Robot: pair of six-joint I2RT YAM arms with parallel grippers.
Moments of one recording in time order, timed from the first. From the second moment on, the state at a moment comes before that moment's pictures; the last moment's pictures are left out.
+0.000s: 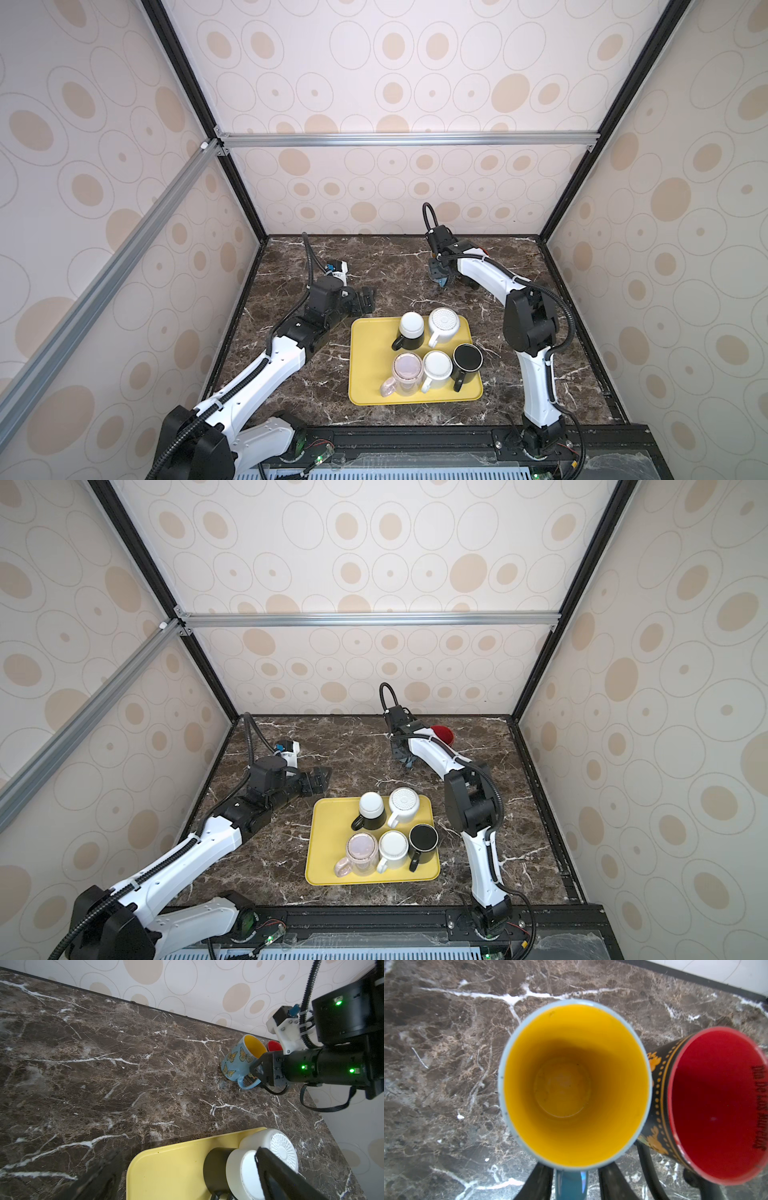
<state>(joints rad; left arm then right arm) -0.46 1.12 0.80 -0.18 -0.04 -0.49 0.45 2.17 1.89 -0.79 0.35 0.25</state>
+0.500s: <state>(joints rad) -0.46 1.11 0.79 -0.18 -0.05 -0.48 0.46 2.09 1.89 -0.81 0.34 0.26</state>
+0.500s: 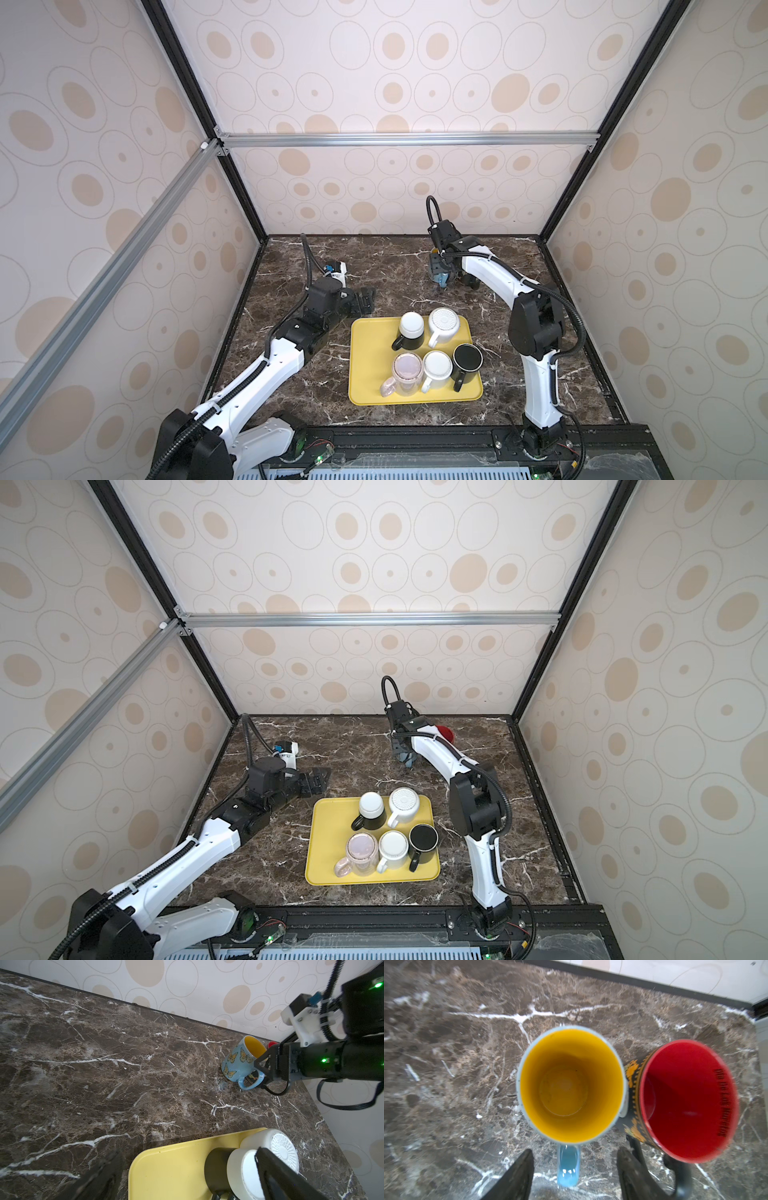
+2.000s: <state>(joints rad) -0.72 0.94 0.69 -0.45 -0.10 -0.52 0.99 1.32 1.21 -0.63 0.24 0.30</state>
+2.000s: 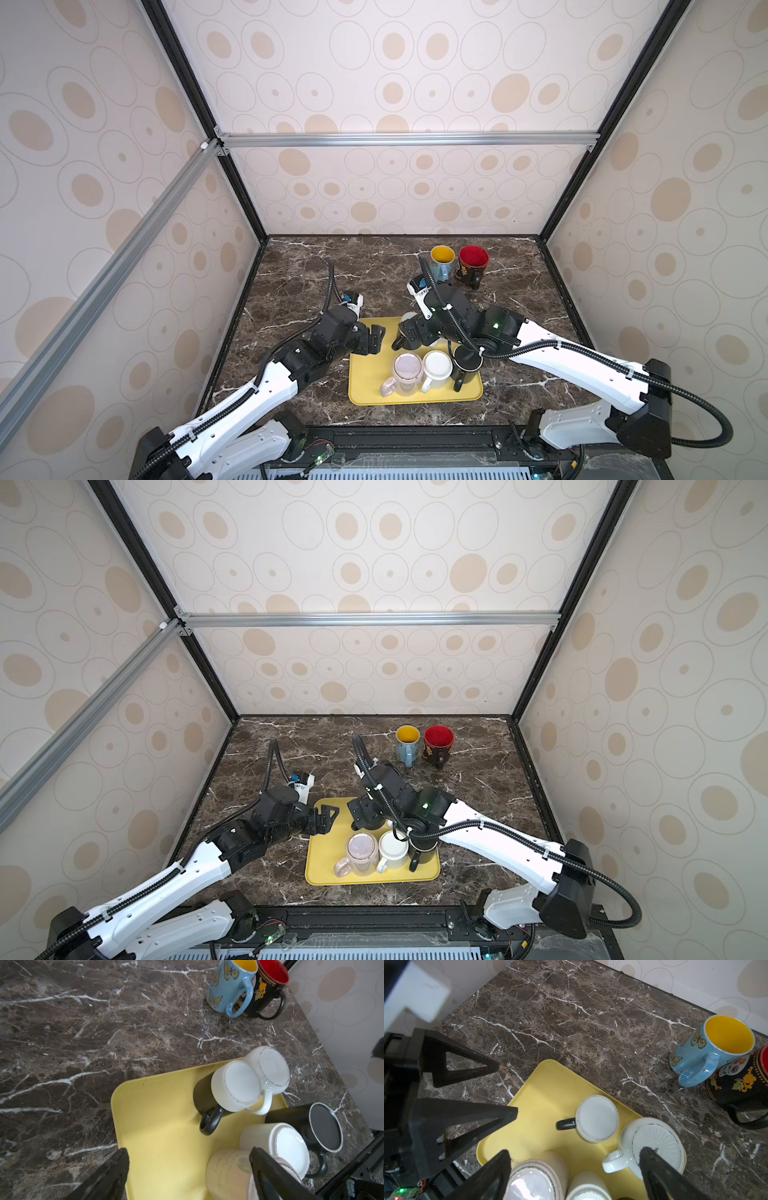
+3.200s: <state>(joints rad) -1.19 0.96 0.78 -0.83 -0.19 -0.61 0.99 1.31 1.18 -0.69 0.23 0.40</state>
